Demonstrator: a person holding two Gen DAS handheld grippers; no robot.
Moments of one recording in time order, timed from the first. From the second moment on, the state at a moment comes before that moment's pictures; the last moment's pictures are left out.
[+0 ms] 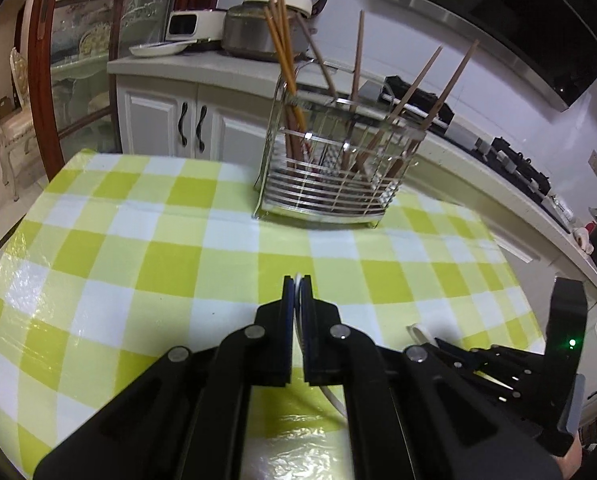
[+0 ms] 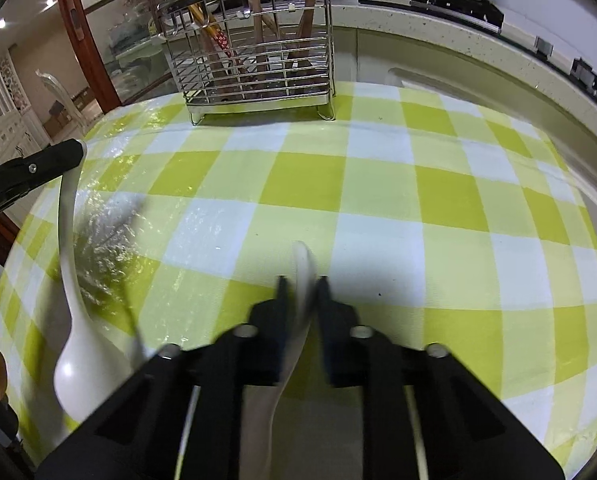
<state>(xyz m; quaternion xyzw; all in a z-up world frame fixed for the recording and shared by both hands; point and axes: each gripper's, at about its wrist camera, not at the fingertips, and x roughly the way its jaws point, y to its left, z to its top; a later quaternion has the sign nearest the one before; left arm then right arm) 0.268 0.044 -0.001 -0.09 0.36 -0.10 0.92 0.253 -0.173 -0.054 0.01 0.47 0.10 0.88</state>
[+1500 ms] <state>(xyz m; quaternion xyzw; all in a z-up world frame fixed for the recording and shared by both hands) 0.235 0.031 0.077 -0.05 0.28 -0.10 0.95 0.223 -0.191 0.065 0.00 0.34 0.11 0.93</state>
